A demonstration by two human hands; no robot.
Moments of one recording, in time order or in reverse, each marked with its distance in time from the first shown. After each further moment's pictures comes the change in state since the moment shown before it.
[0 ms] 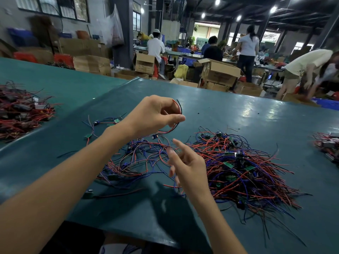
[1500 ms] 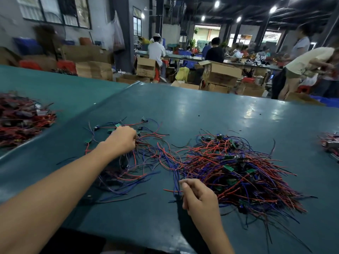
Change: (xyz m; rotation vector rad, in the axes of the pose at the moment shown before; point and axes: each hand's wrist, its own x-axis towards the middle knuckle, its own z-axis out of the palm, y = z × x) left_hand -0.034 -0.116 -0.005 0.798 -0.267 -0.629; right_hand -0.050 0.045 -0.037 -0.228 0.027 0.085
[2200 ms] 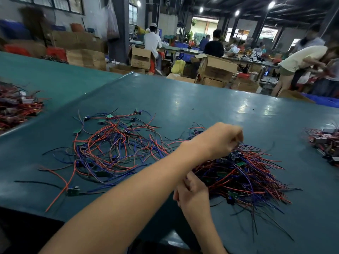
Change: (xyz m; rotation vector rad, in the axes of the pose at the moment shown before) left_hand -0.045 0.253 -0.021 -0.615 0.023 0.724; right_hand 0.001 -0.001 0.003 0.139 0.049 0.057
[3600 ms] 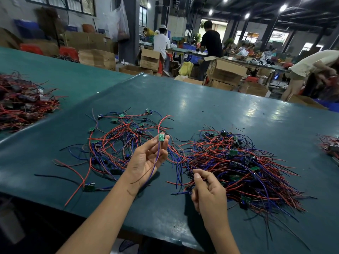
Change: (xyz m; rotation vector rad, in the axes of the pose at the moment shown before) left_hand -0.151 -0.129 -0.022 -1.970 0.625 -0.428; right_hand -0.002 -0.004 -0.008 0.116 0.043 0.054
